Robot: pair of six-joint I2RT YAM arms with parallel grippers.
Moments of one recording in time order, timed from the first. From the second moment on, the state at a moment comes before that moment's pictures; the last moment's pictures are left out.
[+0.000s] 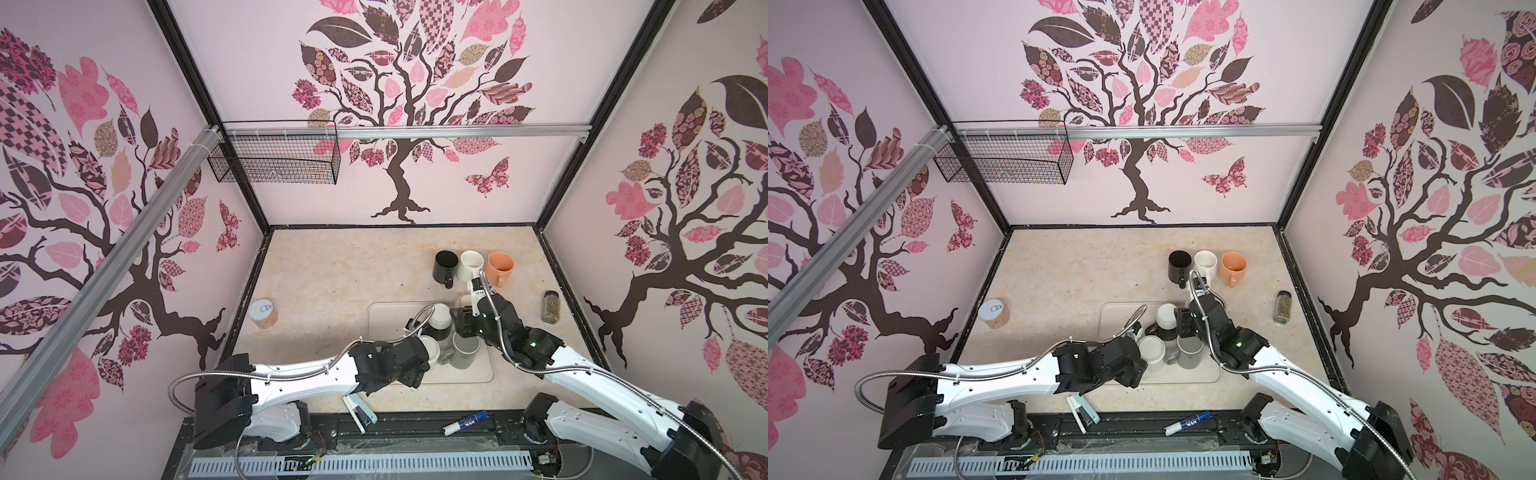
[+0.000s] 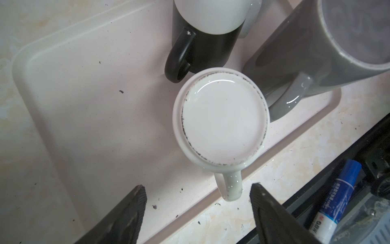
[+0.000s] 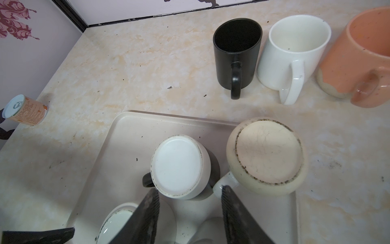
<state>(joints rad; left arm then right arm) -1.22 1.35 0.83 -0.49 -0.28 -0.62 0.71 0.96 0.65 -0.30 0.22 0.49</state>
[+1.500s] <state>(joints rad) -1.22 1.43 0.83 -0.47 -0.23 -0.52 0.71 0.97 0.64 -0.26 0.18 0.50</state>
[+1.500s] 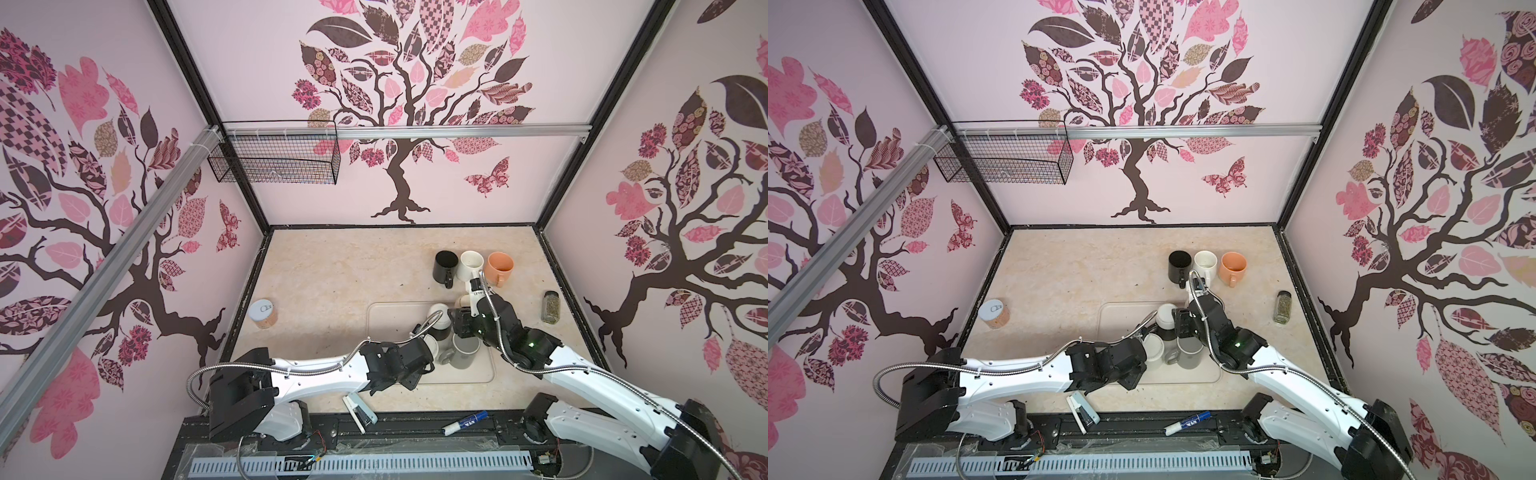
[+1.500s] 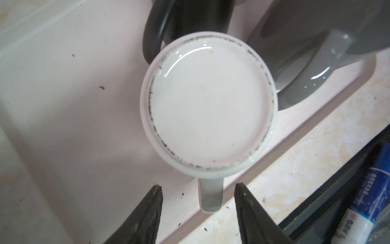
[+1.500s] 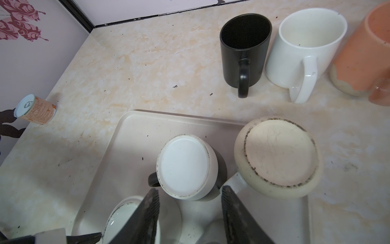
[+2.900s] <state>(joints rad) -1.18 1.54 0.91 -0.47 -0.22 -0.51 0.71 0.90 0.58 -0.24 0.18 0.50</state>
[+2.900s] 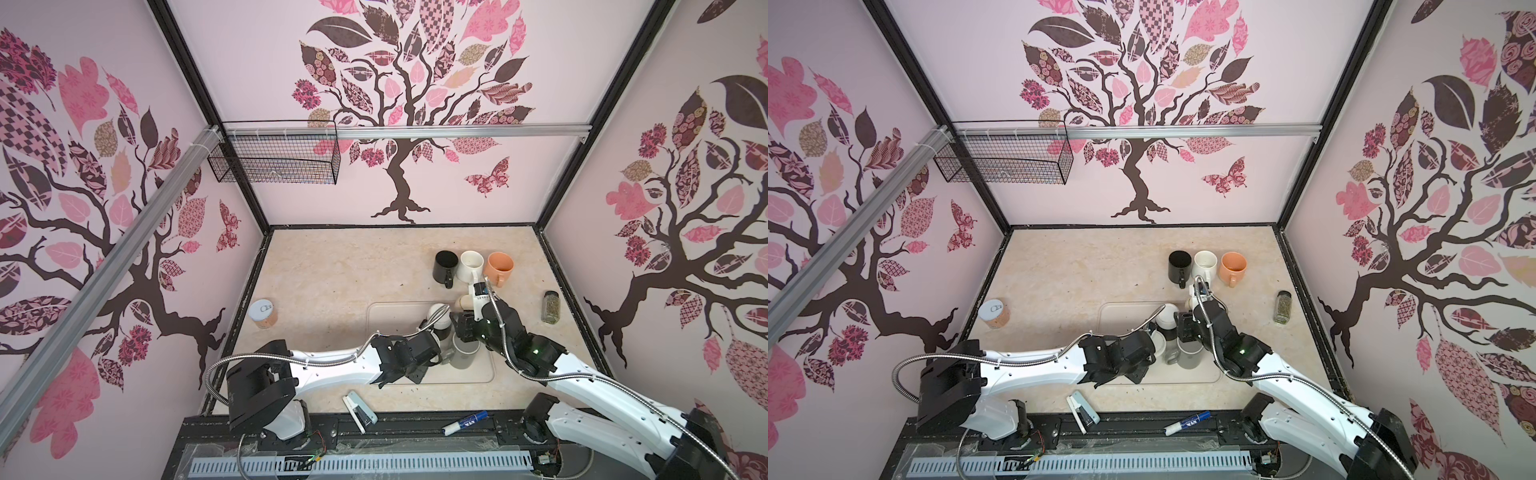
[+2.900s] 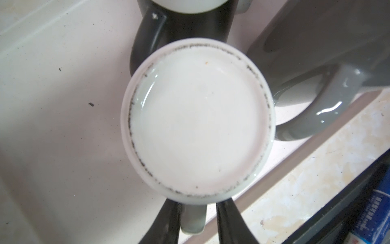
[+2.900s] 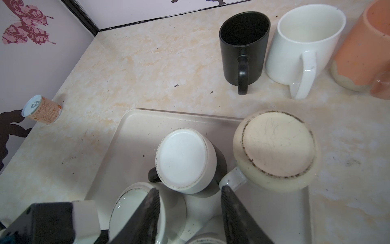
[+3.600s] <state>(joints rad) -1.17 1.55 0.92 -0.47 -0.22 -0.50 0.71 0.89 0.58 -0.24 0.15 0.50</state>
